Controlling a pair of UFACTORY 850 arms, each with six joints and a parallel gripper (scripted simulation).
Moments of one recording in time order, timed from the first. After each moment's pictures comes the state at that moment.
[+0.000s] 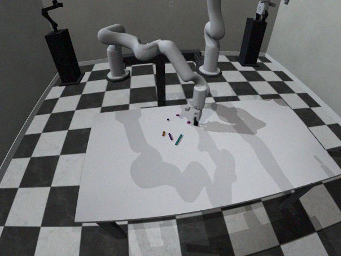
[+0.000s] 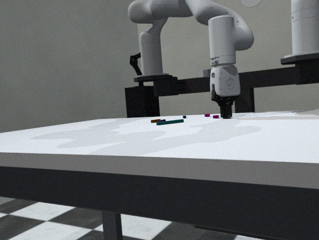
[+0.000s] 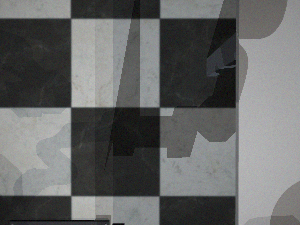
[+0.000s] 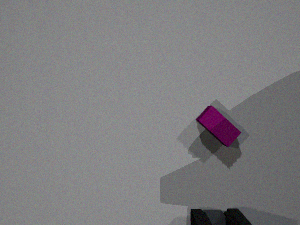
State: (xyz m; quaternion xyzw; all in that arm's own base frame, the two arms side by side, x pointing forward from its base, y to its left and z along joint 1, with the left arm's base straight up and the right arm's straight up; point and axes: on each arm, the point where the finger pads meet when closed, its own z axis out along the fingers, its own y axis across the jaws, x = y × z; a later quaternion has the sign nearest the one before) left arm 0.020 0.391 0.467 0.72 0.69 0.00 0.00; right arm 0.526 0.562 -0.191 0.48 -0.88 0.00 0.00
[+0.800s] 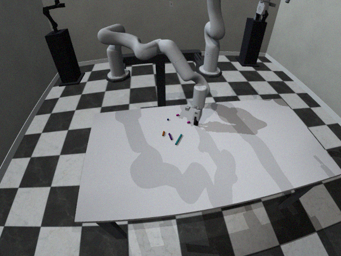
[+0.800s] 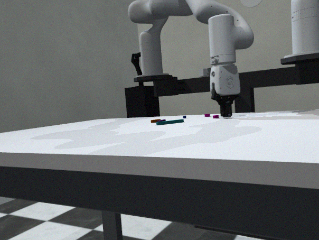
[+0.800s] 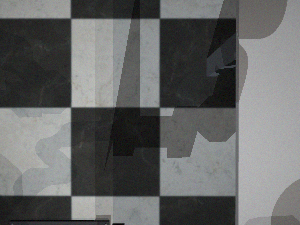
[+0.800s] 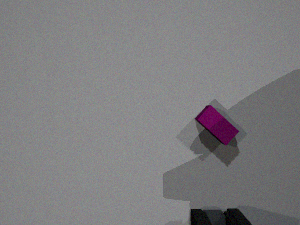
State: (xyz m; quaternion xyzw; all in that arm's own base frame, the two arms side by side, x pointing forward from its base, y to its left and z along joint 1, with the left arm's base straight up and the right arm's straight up) left arm 0.020 0.391 0.467 0.72 0.69 0.00 0.00; right arm 0.526 0.562 -0.188 0.48 -0.88 0.00 0.00
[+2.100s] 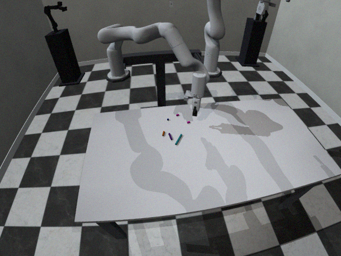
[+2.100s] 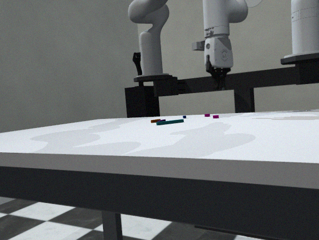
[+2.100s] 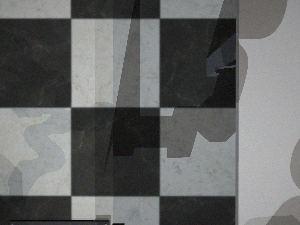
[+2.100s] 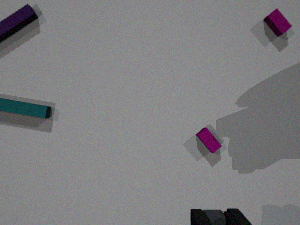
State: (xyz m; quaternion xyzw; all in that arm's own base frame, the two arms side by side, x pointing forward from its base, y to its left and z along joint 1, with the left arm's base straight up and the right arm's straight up) left arm 0.020 0.391 0.467 0.72 0.69 0.00 0.00; right arm 0.525 0.544 -0.094 0.54 -0.84 0.00 0.00
